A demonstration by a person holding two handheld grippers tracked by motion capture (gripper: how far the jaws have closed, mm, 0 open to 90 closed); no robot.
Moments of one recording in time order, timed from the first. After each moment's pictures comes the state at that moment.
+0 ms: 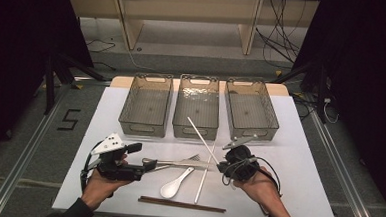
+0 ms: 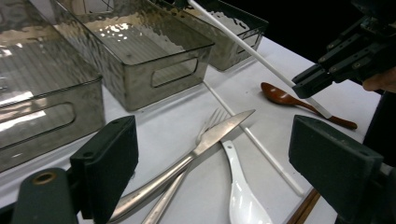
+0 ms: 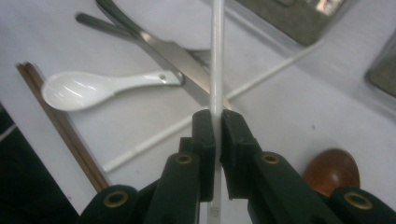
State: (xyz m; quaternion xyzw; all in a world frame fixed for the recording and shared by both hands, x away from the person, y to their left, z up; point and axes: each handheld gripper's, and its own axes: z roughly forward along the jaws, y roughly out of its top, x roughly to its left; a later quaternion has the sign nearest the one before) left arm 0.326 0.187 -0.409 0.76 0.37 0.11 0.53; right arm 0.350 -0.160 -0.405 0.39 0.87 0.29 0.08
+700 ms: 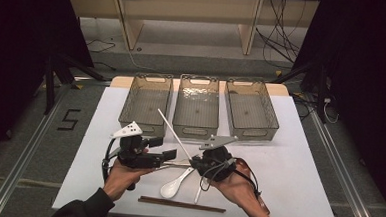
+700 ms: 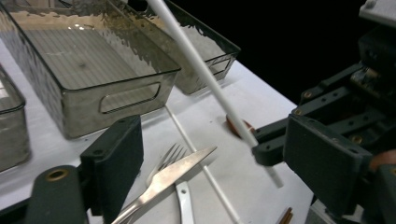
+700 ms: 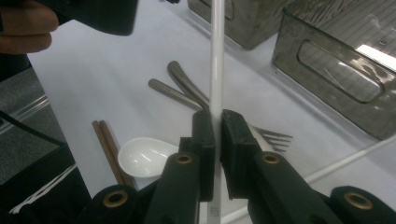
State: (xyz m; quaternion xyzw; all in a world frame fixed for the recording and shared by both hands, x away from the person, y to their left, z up) left arm 0.352 0.148 -0.398 0.72 0.39 0.03 0.57; right arm 0.338 -0.104 -0.392 0.33 0.86 0.39 0.09
